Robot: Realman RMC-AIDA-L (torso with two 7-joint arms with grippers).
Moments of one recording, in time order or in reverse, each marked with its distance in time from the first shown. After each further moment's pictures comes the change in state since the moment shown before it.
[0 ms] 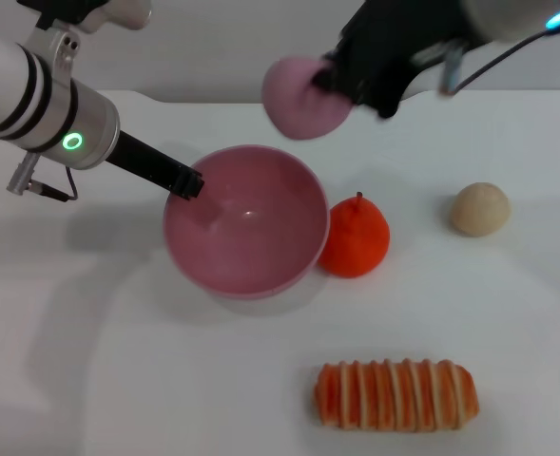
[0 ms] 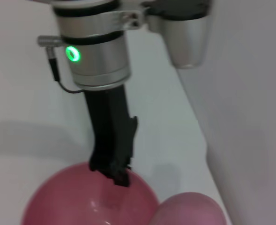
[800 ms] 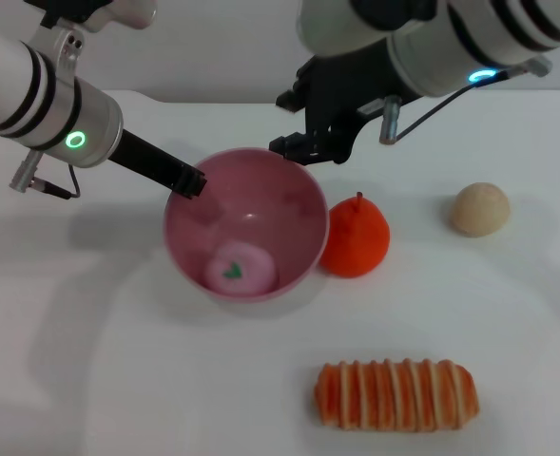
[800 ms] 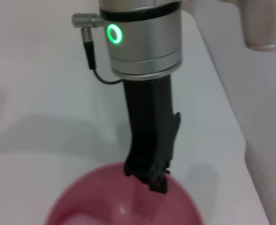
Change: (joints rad) left arm -0.011 0.001 0.000 -0.017 -0.001 -0.008 0.015; right arm 0.001 0.003 -0.132 0.157 0.015 0.152 0.012
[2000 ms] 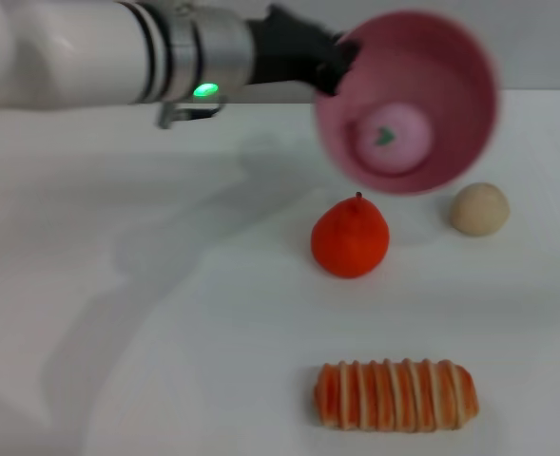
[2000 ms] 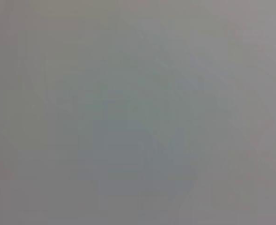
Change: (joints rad) left arm 0.049 -0.006 0.314 -0.005 -0.496 -0.667 0.435; right arm -0.520 -0.002 0.919 0.663 1.333 0.101 -1.228
